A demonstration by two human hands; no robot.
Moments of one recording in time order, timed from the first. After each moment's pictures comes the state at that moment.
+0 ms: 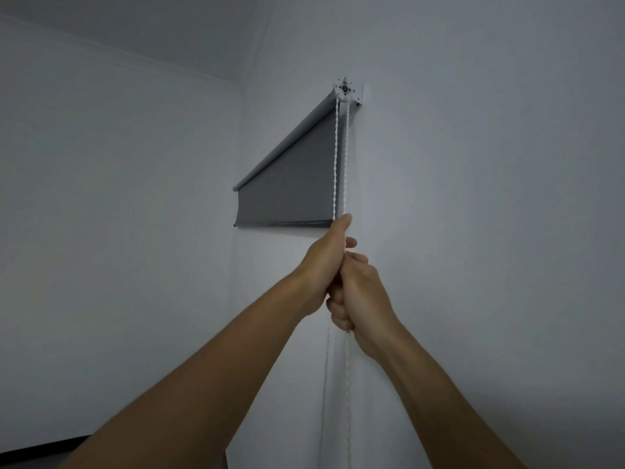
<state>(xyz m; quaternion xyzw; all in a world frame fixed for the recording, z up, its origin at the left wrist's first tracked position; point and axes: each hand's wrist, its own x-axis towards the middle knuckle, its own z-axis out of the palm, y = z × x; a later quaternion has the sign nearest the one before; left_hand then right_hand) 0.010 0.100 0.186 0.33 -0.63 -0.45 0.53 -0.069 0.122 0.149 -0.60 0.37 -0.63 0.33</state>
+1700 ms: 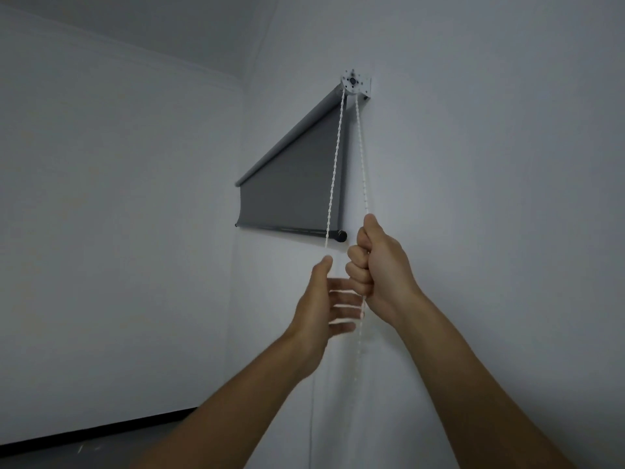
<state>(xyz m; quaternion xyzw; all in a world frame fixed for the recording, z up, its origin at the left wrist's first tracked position) 0.022 0.099 0.121 0.31 -0.55 -0.53 0.57 -0.082 0.099 0.176 -0.57 0.26 -0.65 0.43</state>
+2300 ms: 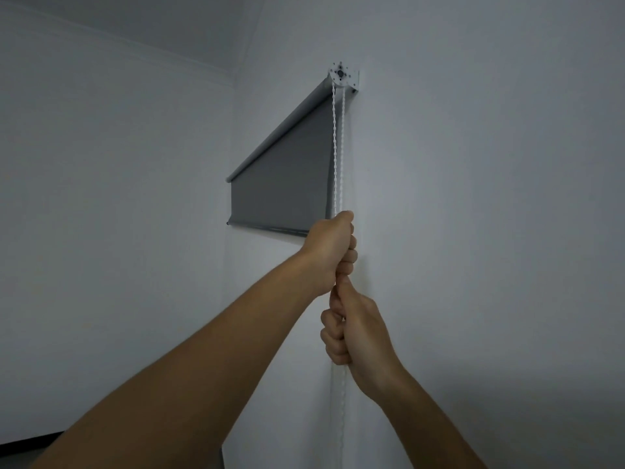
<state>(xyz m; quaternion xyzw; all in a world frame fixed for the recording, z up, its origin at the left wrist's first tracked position) -0.003 0.102 0.202 0.32 -0.57 -0.49 0.58 -0.076 0.117 0.095 -0.60 0.33 -0.59 0.42</state>
